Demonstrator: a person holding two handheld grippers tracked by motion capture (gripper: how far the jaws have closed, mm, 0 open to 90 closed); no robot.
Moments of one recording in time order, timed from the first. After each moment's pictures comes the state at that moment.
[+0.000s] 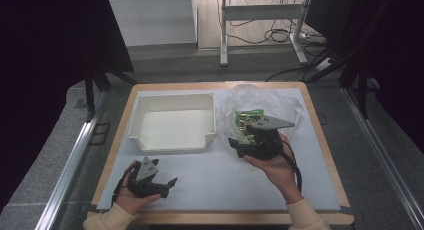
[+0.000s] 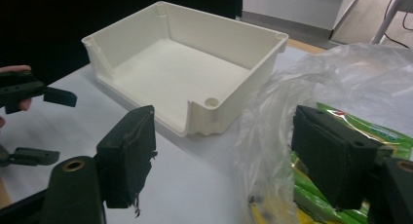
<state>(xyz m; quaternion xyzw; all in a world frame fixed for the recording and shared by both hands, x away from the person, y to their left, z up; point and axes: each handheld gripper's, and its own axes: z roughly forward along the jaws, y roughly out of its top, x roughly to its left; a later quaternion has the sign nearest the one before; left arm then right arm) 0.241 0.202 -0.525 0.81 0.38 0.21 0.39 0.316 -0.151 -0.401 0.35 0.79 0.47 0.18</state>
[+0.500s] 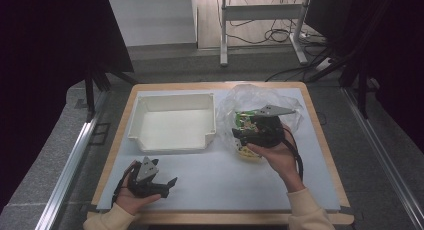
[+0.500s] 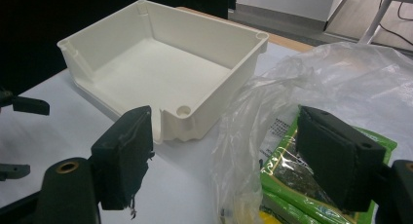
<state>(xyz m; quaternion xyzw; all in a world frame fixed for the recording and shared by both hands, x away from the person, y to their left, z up) 0.240 0.201 -0.525 0.81 0.38 0.22 0.38 0.347 -0.158 -0.397 0.36 0.80 0.45 0.17</state>
